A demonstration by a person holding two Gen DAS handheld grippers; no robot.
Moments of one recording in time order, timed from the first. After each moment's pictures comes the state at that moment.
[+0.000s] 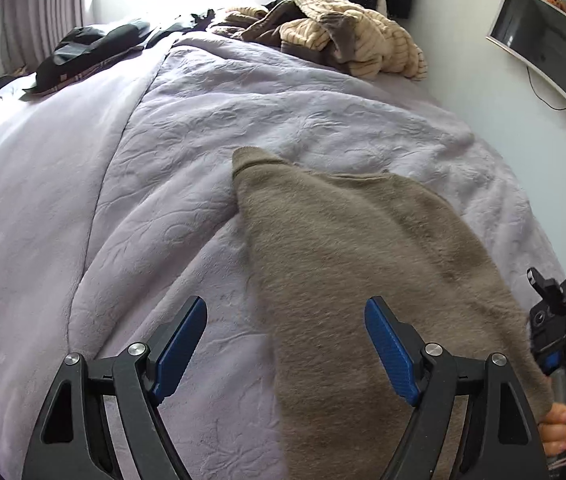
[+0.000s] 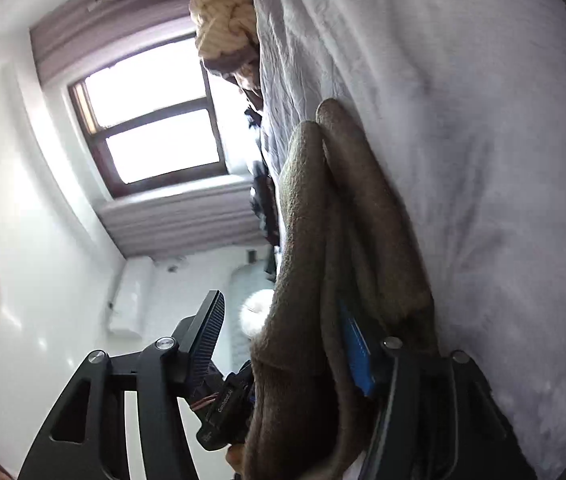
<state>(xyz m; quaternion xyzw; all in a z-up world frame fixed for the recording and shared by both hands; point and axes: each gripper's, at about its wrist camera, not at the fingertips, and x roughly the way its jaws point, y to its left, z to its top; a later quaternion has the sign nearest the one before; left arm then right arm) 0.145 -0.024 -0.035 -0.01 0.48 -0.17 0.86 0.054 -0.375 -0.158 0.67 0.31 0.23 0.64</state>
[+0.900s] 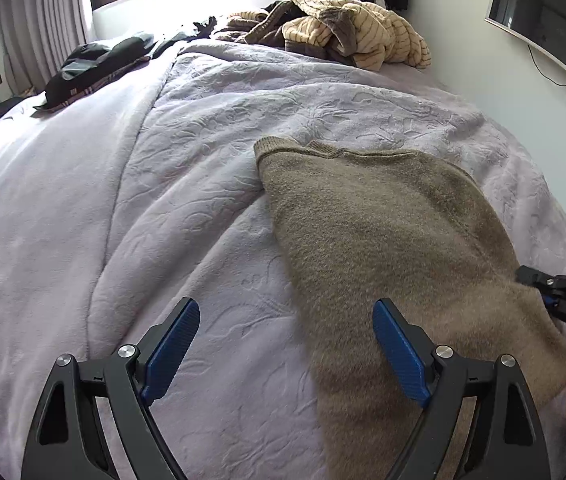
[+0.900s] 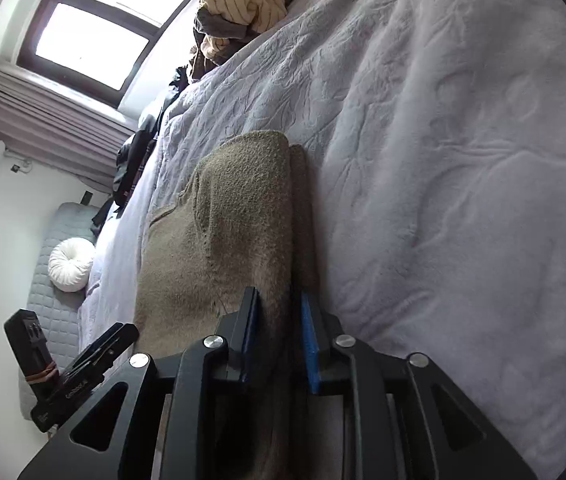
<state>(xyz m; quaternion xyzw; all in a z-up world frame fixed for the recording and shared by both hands) 0.129 -0.024 -0.040 0.04 0.46 -0.15 0.87 0.050 -0.378 -0.089 0.39 0.42 0.08 0.81</state>
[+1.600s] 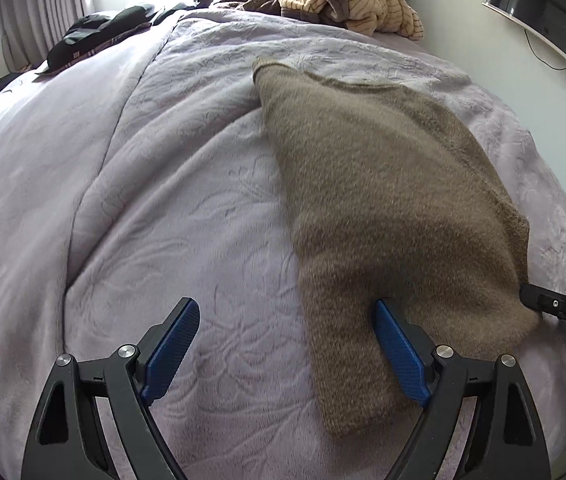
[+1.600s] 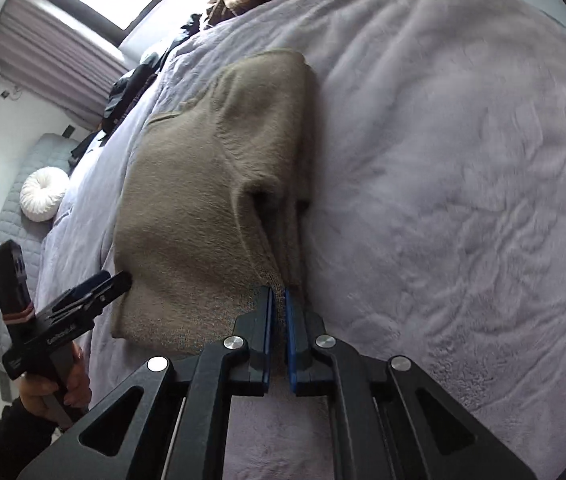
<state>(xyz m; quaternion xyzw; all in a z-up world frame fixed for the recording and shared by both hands) 0.068 -0.013 -0.075 0.03 0.50 -0.15 0.85 -0.026 -0.345 -0.097 0.29 0.49 0.08 0.82</state>
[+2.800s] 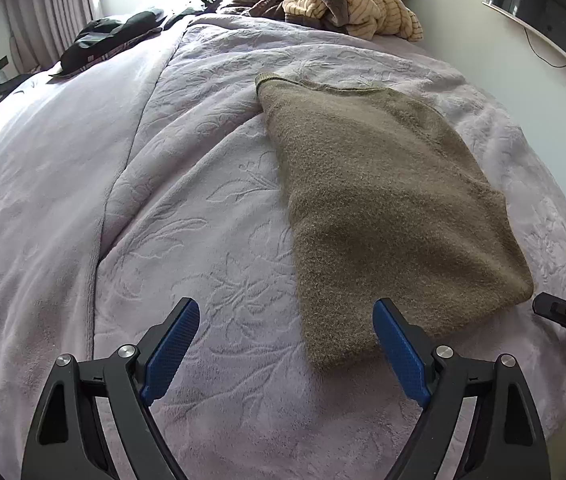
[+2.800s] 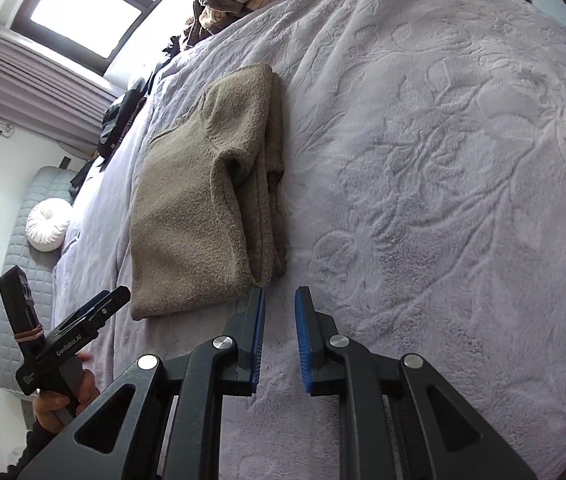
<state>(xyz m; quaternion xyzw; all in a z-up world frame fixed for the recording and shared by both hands) 0.036 -0.009 -0.046 0.04 0.50 -0.14 0.85 -0.082 -0.351 -0.077 0.34 0.48 0.05 0.81</state>
